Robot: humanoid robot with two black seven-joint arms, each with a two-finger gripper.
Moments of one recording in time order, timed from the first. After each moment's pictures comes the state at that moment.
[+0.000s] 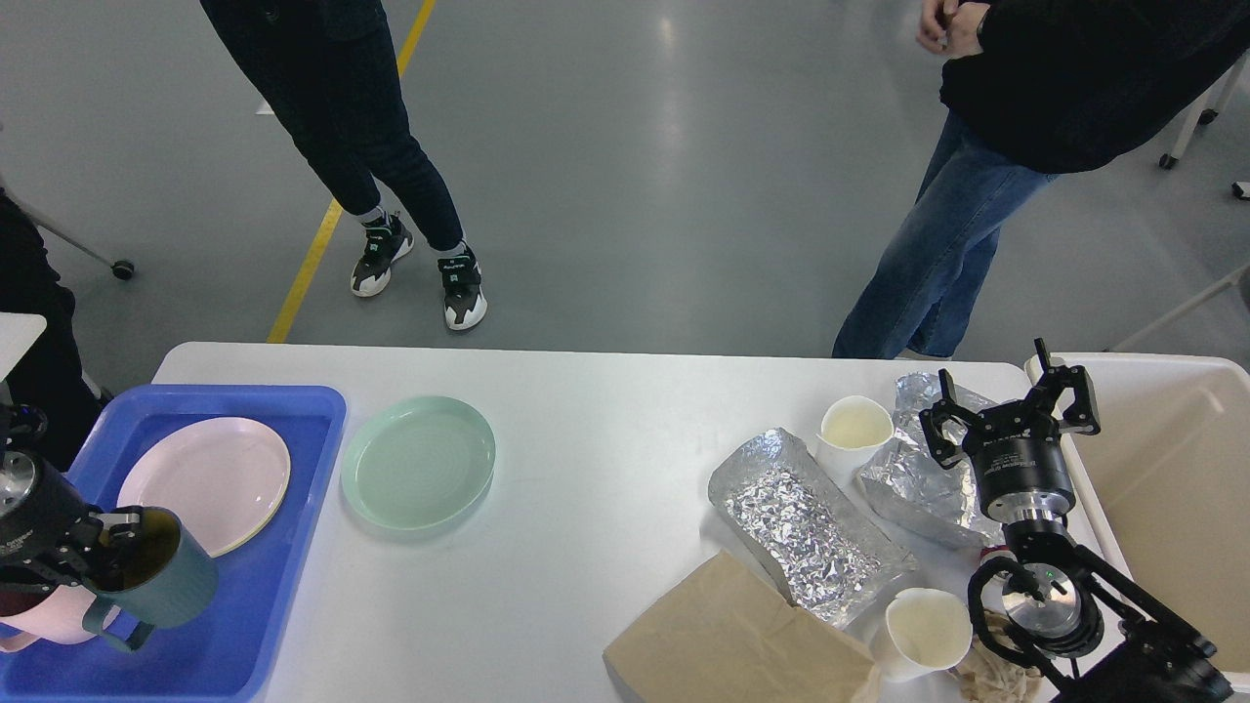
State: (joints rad) left arm -1.43 0.72 1.17 -0.93 0.29 -0.73 -0.01; right arm 0.27 -0.27 0.99 0.90 -0.03 0.25 0.58
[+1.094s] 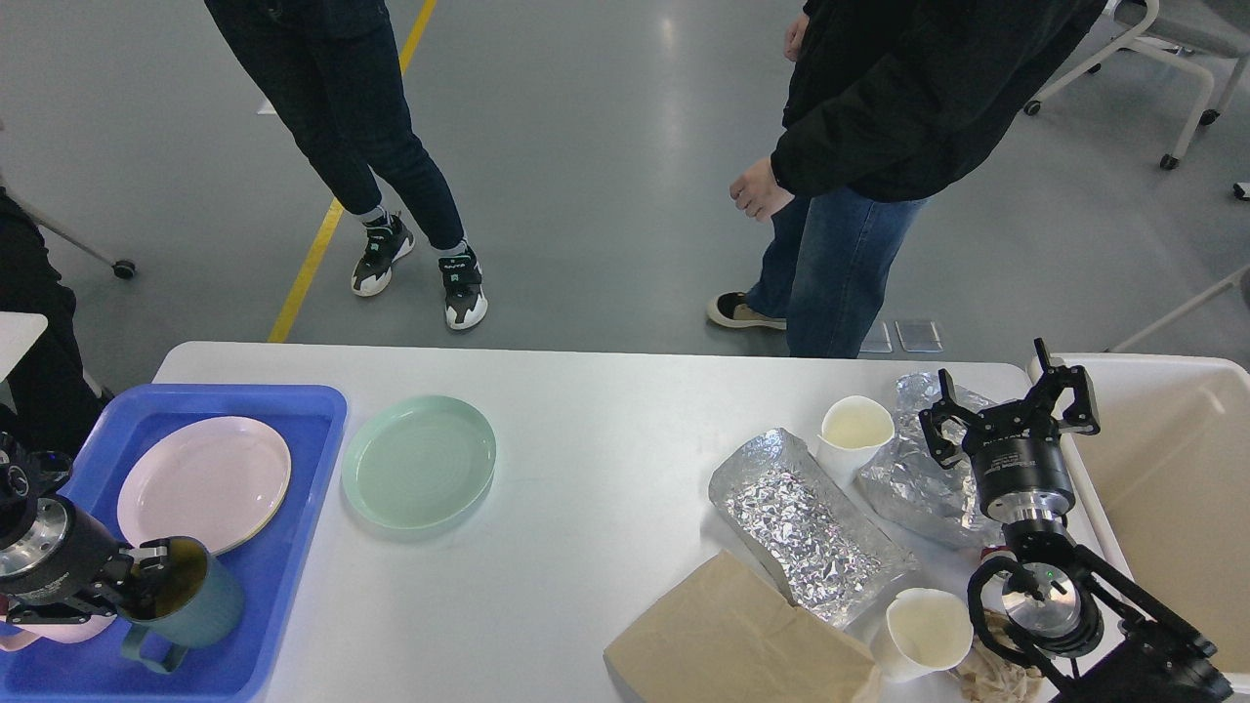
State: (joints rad) left arm -1.28 0.71 1.05 -0.90 0.29 -0.60 -0.01; right arm 0.27 -0.27 0.99 0.90 -0.03 0.25 0.58
